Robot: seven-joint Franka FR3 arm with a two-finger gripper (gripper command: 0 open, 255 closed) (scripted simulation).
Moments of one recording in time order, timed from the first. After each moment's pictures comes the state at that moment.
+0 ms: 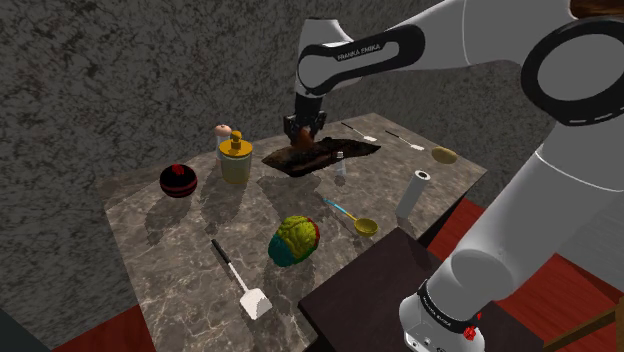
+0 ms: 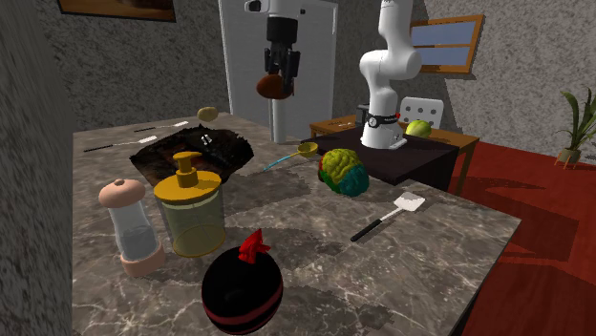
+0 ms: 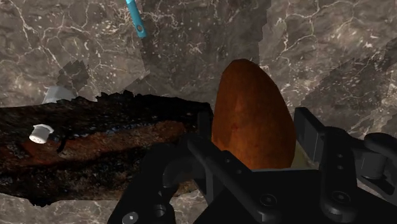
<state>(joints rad) -0.02 0.00 0.12 -2.05 -0.08 2.09 0.24</state>
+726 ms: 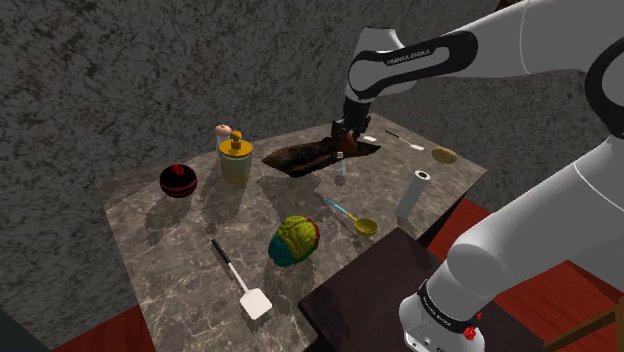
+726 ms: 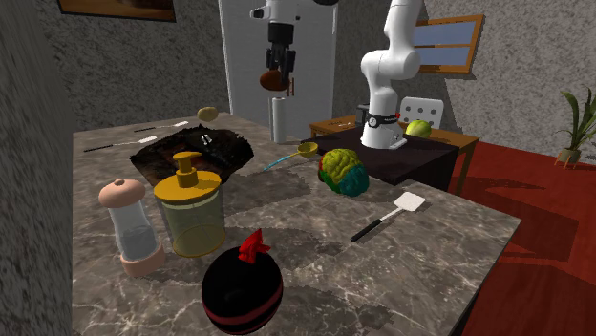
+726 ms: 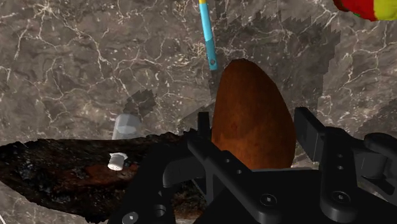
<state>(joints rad) -0.12 -0.24 -0.01 -2.31 -0.08 2.13 0.00</state>
